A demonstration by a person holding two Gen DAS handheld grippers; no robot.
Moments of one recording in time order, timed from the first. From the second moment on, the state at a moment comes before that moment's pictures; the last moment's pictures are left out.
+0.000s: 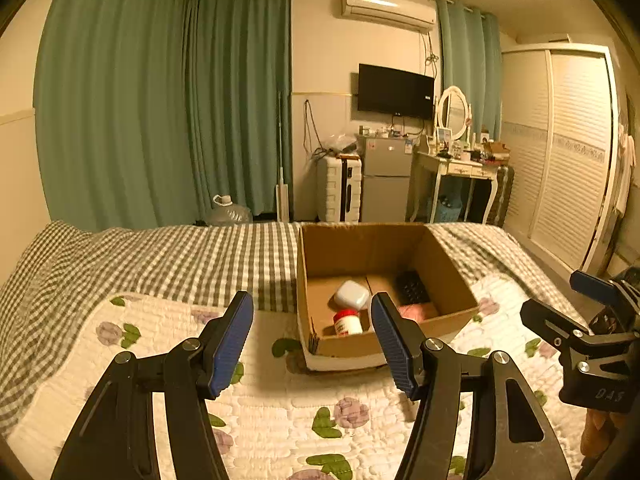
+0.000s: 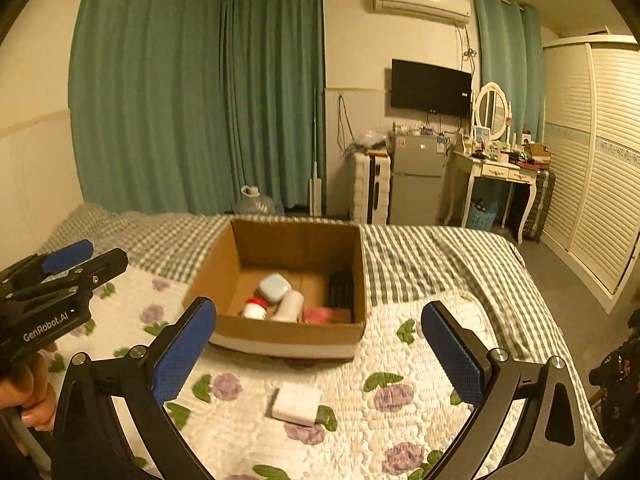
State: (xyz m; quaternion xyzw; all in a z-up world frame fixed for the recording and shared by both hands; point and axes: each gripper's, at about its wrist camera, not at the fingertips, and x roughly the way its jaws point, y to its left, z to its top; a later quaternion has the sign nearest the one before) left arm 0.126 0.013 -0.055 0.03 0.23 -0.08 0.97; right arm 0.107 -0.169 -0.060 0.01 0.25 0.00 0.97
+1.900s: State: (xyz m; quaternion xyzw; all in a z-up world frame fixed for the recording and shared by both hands) left arm 0.069 0.007 -0.100 0.02 0.34 -0.09 0.94; right arm 0.083 -0.138 -0.151 -0.01 0.36 0.05 0.93
